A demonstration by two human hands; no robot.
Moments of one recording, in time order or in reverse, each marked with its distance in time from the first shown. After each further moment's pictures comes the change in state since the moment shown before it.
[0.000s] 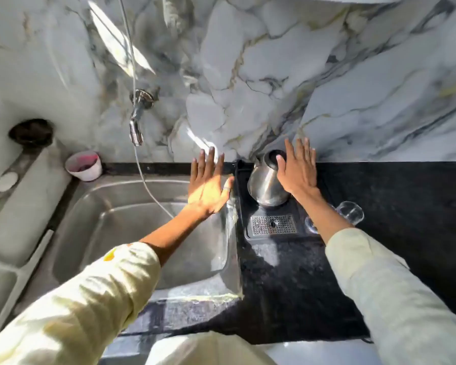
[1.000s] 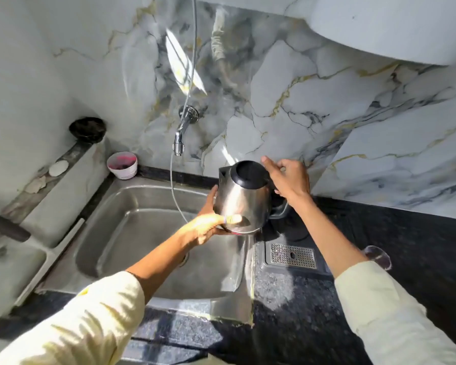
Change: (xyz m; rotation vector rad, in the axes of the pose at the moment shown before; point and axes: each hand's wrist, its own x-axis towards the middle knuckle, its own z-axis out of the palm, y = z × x) left_hand -0.053 -0.046 -0.032 -1.492 -0.303 -0.530; right_hand 0.008 -0.118 -0.045 0.777 -0.057 0.050
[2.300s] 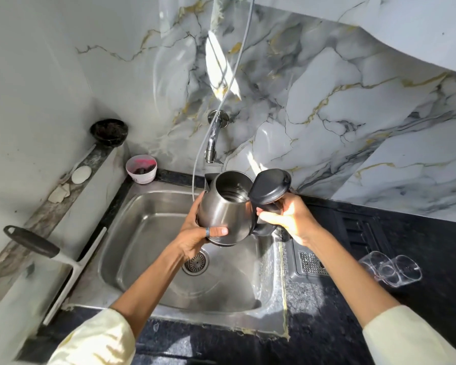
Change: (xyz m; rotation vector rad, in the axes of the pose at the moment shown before) left_hand -0.026 -0.001 -0.134 -0.213 0.043 0.116; right_hand -0.068 -0.036 0.078 0.534 -0.497 0.061
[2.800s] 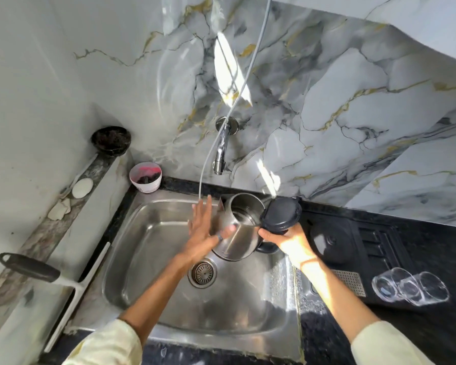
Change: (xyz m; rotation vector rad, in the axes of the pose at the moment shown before) left_hand 0.040 0.009 -0.023 0.882 0.048 0.094; right_hand 0.036 0.047 0.023 -0.140 0.303 0.175
